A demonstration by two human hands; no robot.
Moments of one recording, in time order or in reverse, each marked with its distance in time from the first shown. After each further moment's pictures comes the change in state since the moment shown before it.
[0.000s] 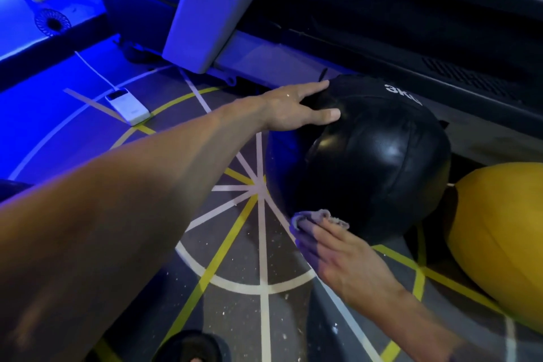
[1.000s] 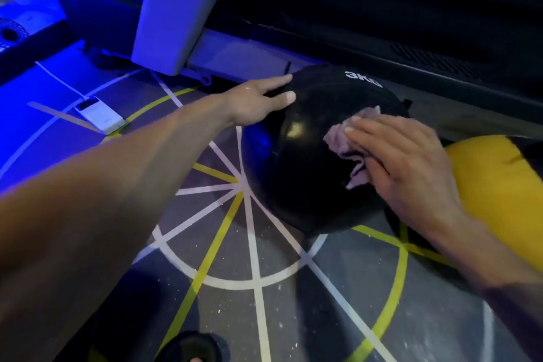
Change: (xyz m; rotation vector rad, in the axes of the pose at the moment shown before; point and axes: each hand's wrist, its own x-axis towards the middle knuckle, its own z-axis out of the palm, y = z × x) left_hand 0.006 -0.013 -0.003 -0.051 0.089 0.072; right_hand -0.014 0.103 -0.074 0.236 0.642 0.435
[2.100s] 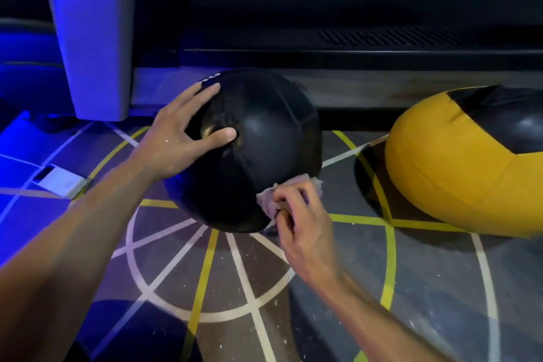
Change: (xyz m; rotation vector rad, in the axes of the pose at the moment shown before) left_hand -0.015 0.001 -0.002 0.341 0.148 0.215; right_hand -0.058 -0.083 0.068 0.554 0.095 0.686
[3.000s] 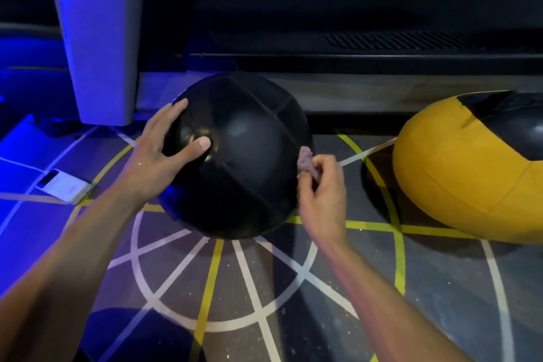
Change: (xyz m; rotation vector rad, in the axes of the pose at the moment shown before) left_hand -0.027 -0.031 -0.007 -0.271 0.125 -0.133; right_hand 0.051 0.023 0.009 0.022 0.333 0.387
